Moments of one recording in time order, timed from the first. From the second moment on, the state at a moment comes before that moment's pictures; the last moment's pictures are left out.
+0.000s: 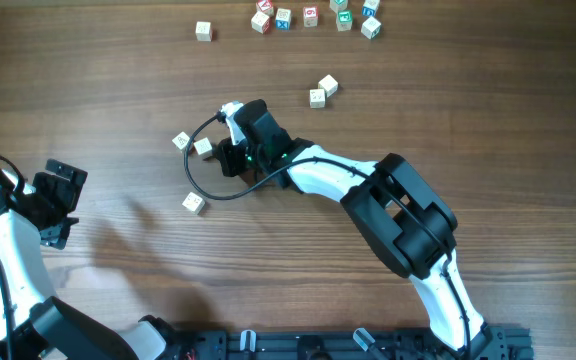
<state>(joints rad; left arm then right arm) 0.72 1.42 0.95 -0.73 0.27 -0.53 0.76 2.27 1.42 0.14 -0.34 0.41</state>
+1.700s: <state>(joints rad) 0.72 1.42 0.95 -0.73 0.27 -0.53 0.76 2.27 1.42 0.11 -0.45 0.46</state>
